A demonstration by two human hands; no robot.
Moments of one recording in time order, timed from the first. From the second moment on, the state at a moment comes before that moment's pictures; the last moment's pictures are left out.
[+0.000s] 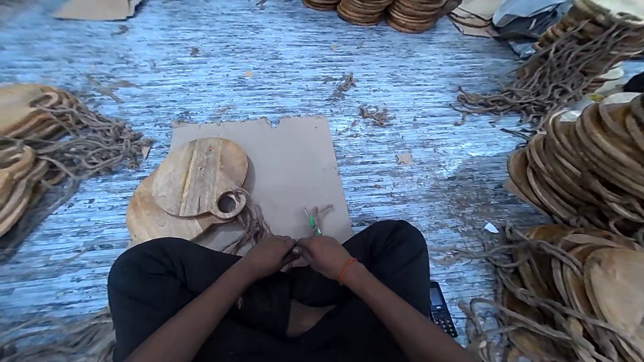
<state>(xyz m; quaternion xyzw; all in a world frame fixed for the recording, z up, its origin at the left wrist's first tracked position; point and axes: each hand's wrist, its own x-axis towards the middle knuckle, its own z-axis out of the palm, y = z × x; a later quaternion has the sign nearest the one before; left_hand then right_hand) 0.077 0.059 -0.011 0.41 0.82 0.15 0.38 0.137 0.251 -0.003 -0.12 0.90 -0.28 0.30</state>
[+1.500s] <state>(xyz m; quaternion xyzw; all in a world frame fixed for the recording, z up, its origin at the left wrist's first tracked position) 0.049 0.139 -0.081 0.03 0.89 0.40 0.21 0.073 0.291 -0.052 0.18 0.84 -0.49 0.16</state>
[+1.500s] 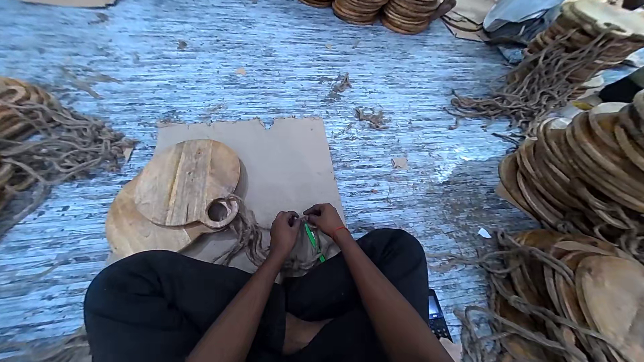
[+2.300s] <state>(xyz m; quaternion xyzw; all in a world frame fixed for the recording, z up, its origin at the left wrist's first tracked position) 0.055 0.145 -0.108 0.06 0.91 0.39 0.15 0.052 0.292 -0.081 0.15 0.89 -0.39 0.19</state>
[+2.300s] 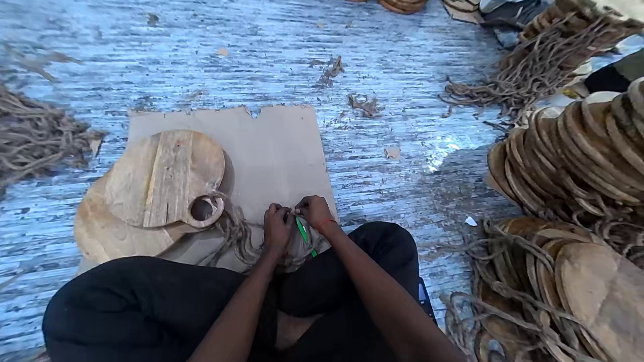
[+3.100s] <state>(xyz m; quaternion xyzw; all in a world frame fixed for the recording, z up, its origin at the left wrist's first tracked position) 0.047 0.139 -0.108 0.11 0.92 0.33 0.18 0.054 0.278 -0.058 0.16 0.91 -0.29 0.25</state>
